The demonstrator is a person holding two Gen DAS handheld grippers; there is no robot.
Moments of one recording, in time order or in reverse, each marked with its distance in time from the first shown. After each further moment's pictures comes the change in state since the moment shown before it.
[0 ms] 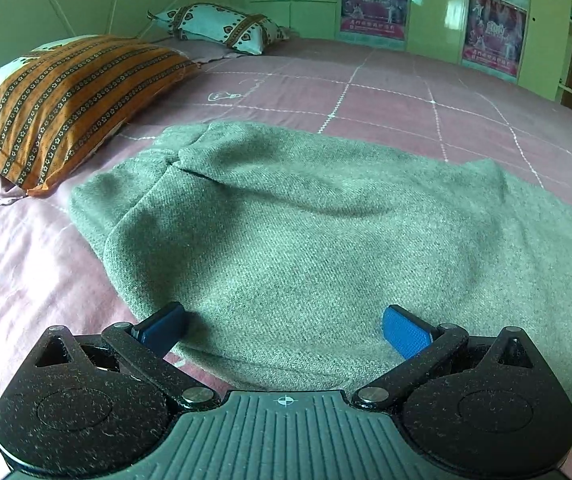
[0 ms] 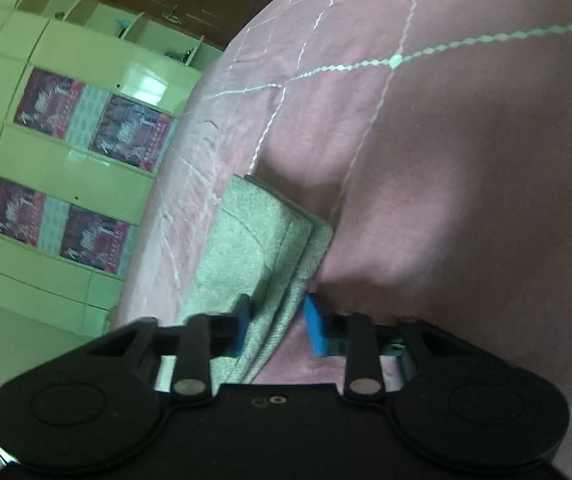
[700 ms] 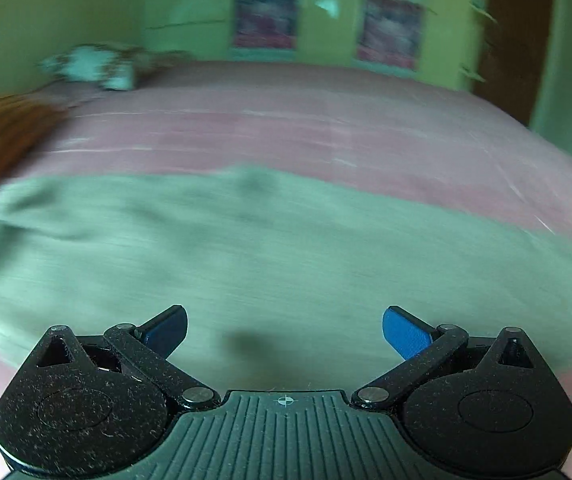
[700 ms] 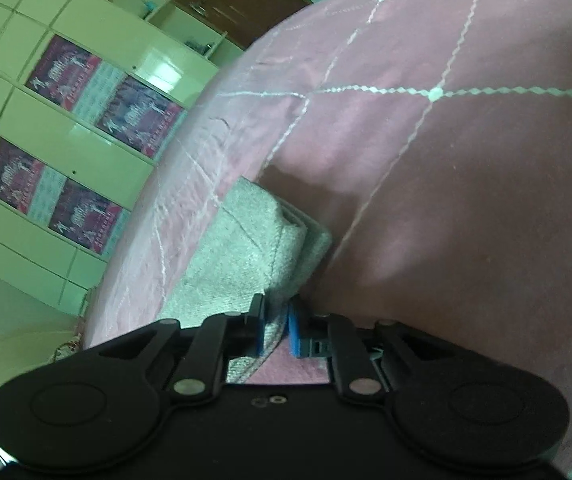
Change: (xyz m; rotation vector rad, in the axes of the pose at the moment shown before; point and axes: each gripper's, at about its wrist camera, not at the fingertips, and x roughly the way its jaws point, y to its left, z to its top) left arm -0.057 -0.201 -0.021 0.146 -0.042 -0.228; right arm -0.018 -0.003 0.002 -0.127 -0.052 0.003
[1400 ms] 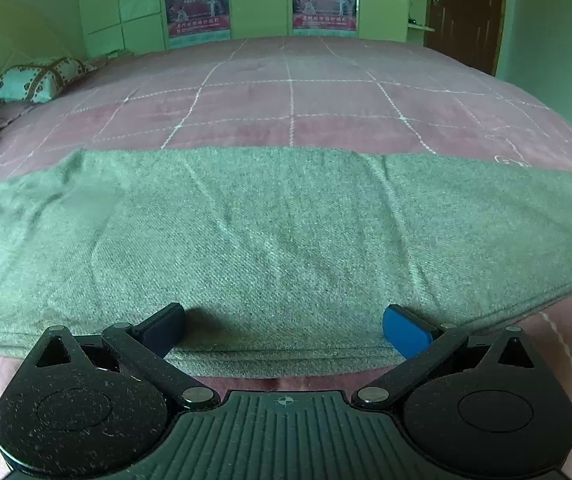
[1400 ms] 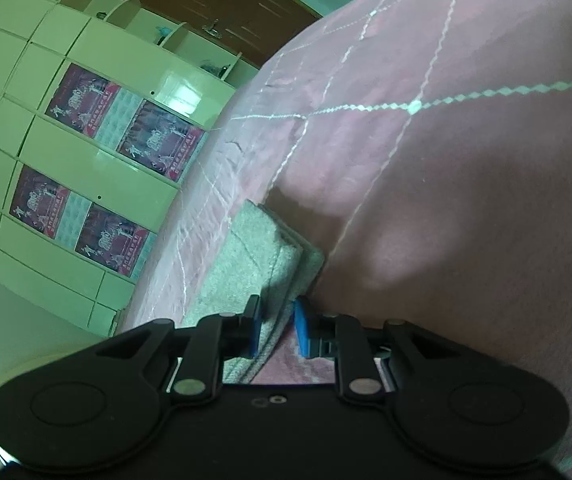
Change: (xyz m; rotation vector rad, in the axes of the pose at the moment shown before) left arm 0.003 -0.166 -0.021 0.105 0.062 -0.019; right arm -0.007 -0.018 0.003 0.076 -0.044 0.078
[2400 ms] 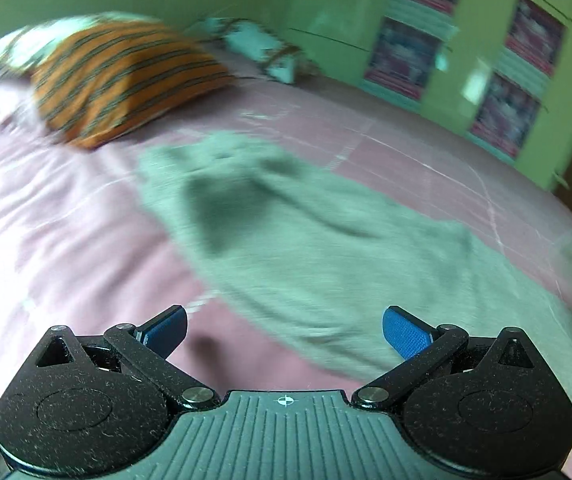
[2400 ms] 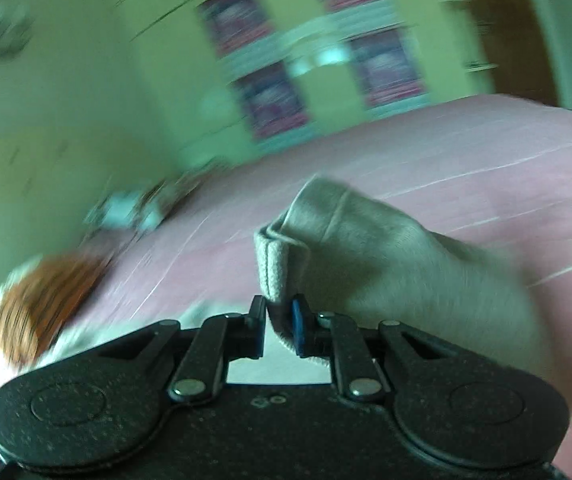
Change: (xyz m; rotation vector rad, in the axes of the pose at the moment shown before) left arm -0.058 0.387 -0.076 -0.531 -0.138 0.151; right arm 0.088 0.309 -0.297 -0.885 0.248 0.231
